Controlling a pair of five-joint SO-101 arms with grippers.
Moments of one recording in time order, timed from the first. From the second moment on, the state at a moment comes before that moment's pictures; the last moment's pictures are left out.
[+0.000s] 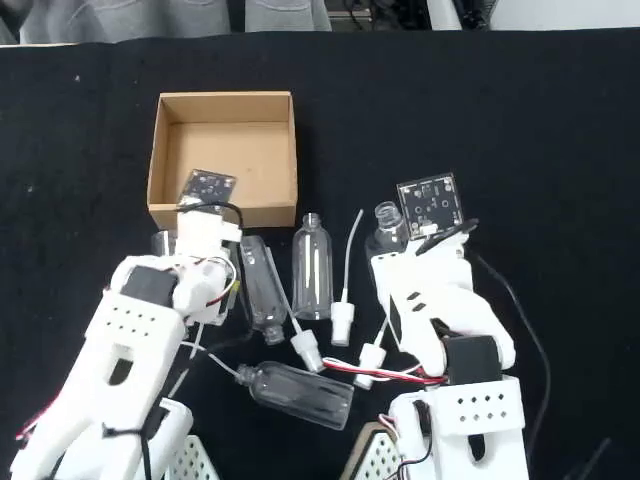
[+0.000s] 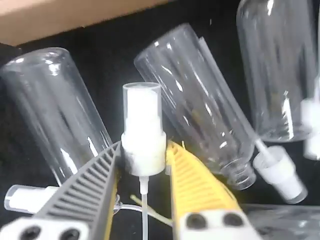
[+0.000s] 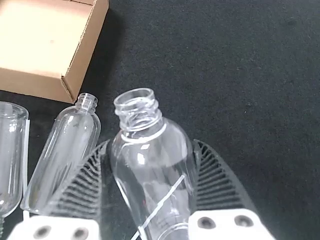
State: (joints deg) left arm 10.0 -45.4 56.5 61.2 -0.6; right arm -6.1 -72.7 66.7 54.6 9.5
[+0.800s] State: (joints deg) left arm 9.9 -78.8 71.5 54.0 10.0; right arm -8.0 -72.7 67.8 54.6 9.3
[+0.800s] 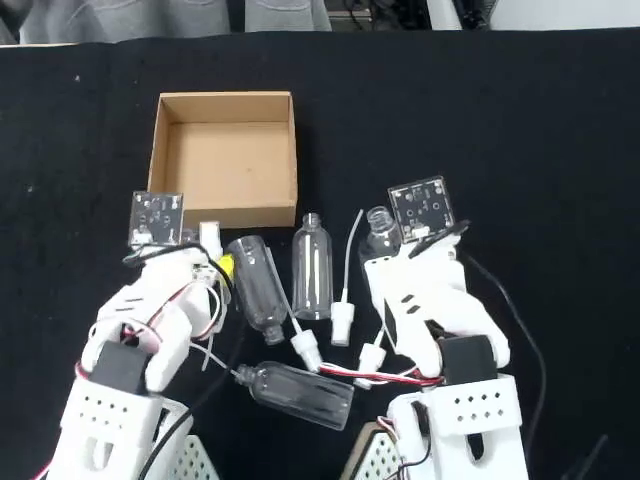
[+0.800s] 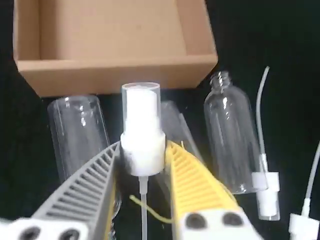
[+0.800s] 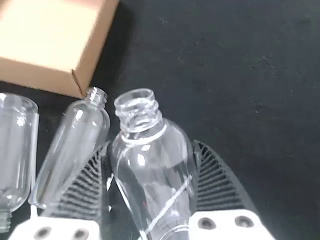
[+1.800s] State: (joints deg) left arm 9.5 -104.0 76.3 44.9 10.0; right arm -12.3 -72.7 67.8 54.6 2.4
